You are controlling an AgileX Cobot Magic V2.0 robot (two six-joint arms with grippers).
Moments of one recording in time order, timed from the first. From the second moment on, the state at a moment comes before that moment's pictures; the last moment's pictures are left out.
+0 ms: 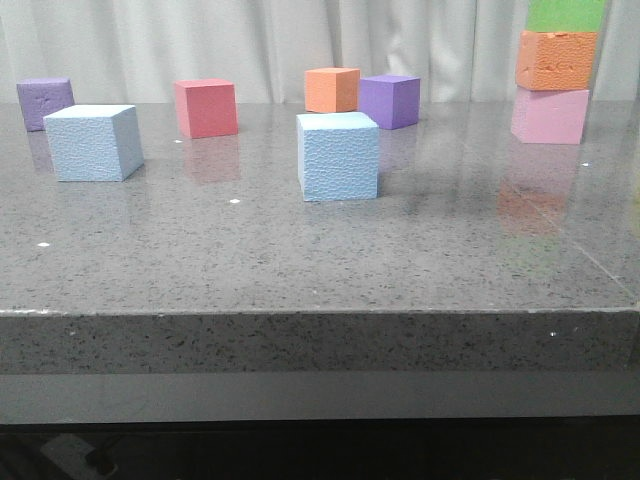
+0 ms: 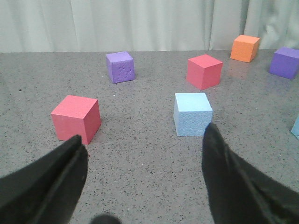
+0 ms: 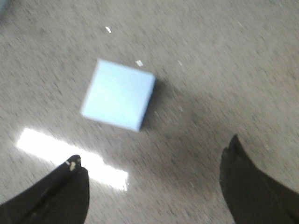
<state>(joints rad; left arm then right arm) -0.06 0.36 -0.62 0.00 0.56 0.00 0.57 1.67 -1.80 -0.15 1.23 0.24</state>
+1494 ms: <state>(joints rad) -0.06 0.36 -0.62 0.00 0.56 0.00 0.43 0.70 -0.81 0.10 0.69 -0.05</state>
